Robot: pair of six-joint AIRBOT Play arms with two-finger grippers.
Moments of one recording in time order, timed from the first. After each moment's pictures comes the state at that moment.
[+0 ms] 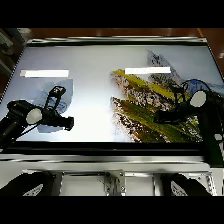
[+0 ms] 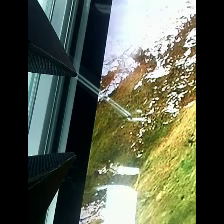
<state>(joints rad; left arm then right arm) -0.44 -1.00 0.93 1.59 -1.21 -1.72 0.04 -1.09 0.97 -1.32 1.34 1.51</state>
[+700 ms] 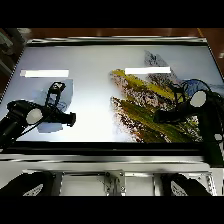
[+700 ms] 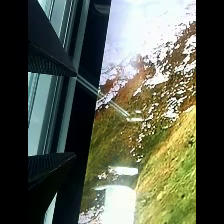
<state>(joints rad) -0.44 -1.00 0.93 1.58 -1.10 -1.73 0.04 -1.09 0.97 -1.31 1.33 1.51</state>
